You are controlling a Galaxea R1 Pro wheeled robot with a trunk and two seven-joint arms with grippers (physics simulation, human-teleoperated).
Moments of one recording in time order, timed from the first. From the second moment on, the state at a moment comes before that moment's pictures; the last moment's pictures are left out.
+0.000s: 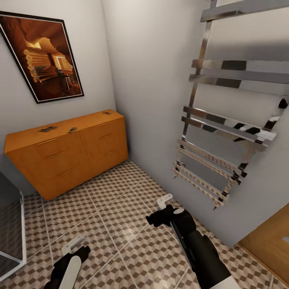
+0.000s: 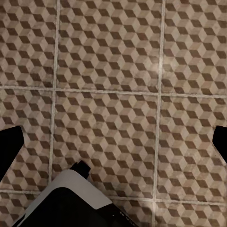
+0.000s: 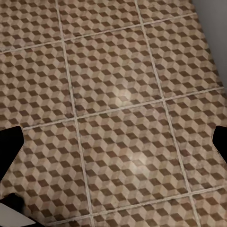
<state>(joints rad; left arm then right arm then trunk) -0.15 -0.10 0.12 -1.32 0.59 0.53 0.73 -0.45 0.12 0.30 -1.33 0.24 0.86 0.28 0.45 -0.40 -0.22</state>
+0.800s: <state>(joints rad) -0.18 -0.11 0.11 -1.37 0.61 0.55 0.74 -0.46 0.13 0.29 -1.34 0.23 0.87 0.21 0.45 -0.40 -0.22</state>
